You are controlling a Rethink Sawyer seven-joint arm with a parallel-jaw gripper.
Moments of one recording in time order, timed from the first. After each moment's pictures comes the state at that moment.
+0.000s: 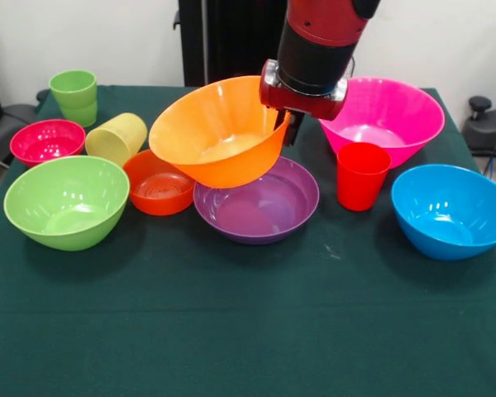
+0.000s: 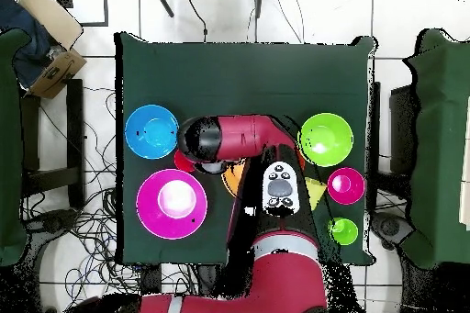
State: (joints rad) arm -0.15 -0.55 0.01 1.51 -0.24 0.81 1.97
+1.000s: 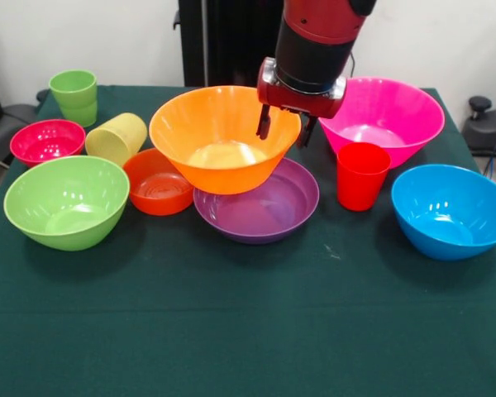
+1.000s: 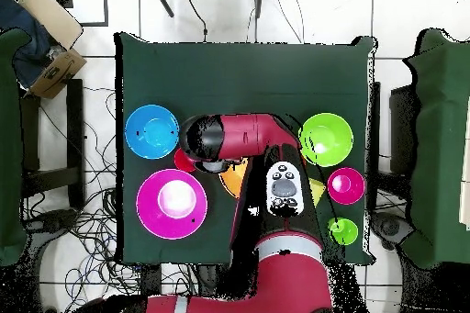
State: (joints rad) arm -0.16 -0.56 0.02 1.51 -0.24 0.82 1.97
